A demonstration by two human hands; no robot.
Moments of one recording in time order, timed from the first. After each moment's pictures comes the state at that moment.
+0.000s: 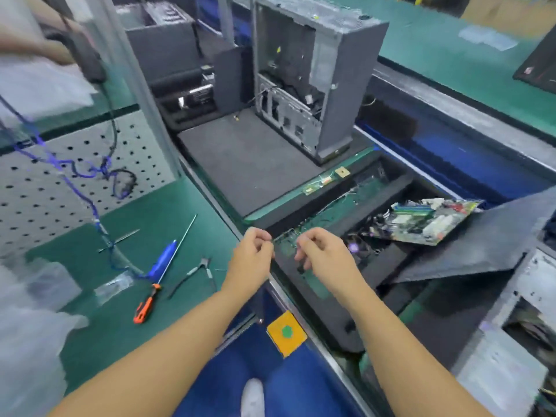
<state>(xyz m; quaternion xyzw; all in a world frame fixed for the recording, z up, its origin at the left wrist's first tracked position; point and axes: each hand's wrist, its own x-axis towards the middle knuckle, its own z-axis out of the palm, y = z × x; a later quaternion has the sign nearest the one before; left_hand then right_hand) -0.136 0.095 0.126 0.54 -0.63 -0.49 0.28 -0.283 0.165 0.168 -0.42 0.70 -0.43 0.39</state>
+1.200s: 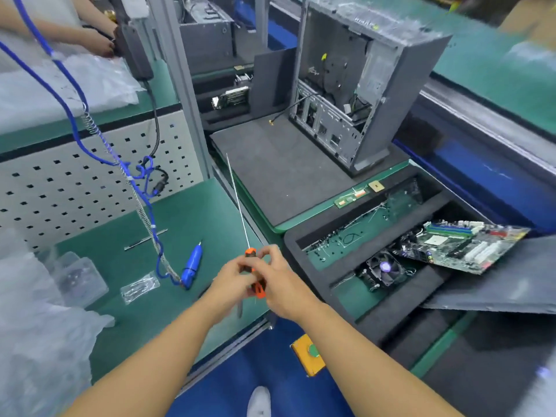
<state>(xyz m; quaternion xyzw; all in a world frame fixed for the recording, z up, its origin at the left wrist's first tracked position) -0.030 0.055 0.098 0.48 -0.48 -0.70 0.24 -0.170 0.096 0.100 -0.69 0.60 -0.25 0.34</state>
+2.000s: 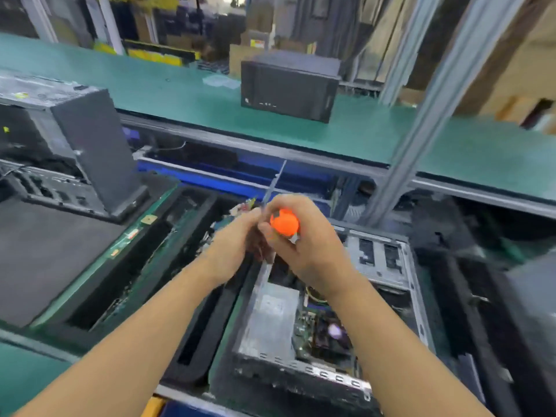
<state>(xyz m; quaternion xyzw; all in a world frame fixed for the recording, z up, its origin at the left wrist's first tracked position) -0.388 0.275 0.299 0.05 -0.68 -0.73 0.09 -0.452 0.410 0.318 -0.53 0.69 -0.49 -0.12</state>
